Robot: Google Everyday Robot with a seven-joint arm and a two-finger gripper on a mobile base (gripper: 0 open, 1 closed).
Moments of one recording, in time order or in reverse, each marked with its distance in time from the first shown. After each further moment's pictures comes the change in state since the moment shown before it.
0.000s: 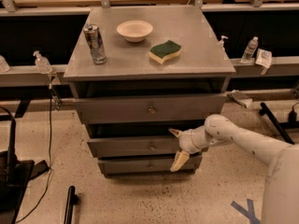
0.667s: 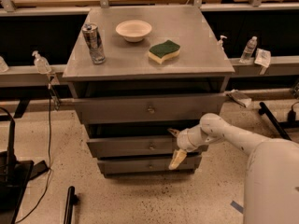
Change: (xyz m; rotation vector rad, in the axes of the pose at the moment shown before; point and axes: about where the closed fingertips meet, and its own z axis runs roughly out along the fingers) arm 0.020 -0.019 0.031 -0.028 0.015 0.028
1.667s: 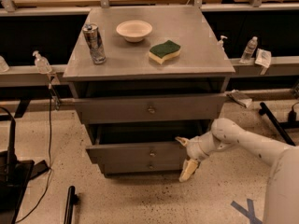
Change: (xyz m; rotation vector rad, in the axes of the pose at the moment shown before) arm 0.009 0.062 -0.037 -0.105 -0.004 0.047
